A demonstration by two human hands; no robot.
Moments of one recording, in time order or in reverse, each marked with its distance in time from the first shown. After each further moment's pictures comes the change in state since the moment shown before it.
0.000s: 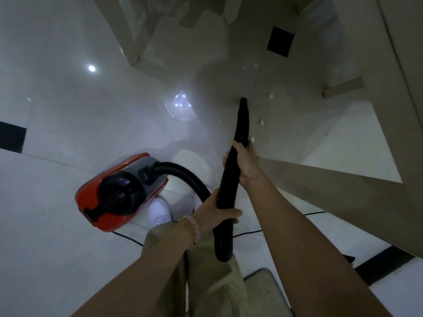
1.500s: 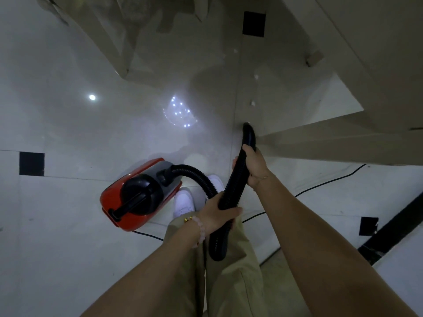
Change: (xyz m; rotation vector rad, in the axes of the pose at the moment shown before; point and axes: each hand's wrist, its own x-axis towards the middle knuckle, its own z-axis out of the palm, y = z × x) left_hand -0.036 -0.057 0.007 0.405 0.028 0.009; right_hand -0.057 0.039 -0.052 0.192 0.114 0.024
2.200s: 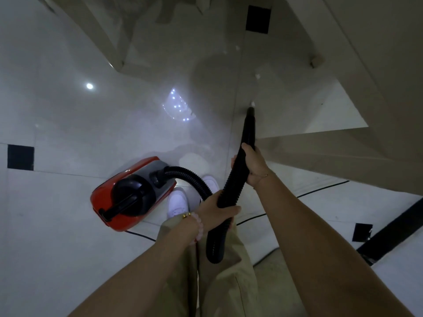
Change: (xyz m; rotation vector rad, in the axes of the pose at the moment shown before) left_hand 0.031 0.014 0.001 0.048 -0.015 -0.010; right_hand 0.021 -0.022 0.001 -0.038 -0.013 0.076
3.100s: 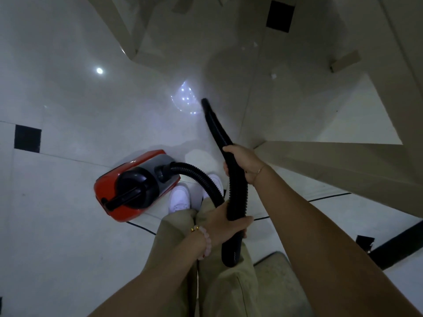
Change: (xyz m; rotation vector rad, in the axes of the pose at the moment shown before) left_hand -0.015 0.002 0.020 -0.189 0.084 0.026; right_hand -0.001 -0.002 0.040 -0.494 -0.189 0.163
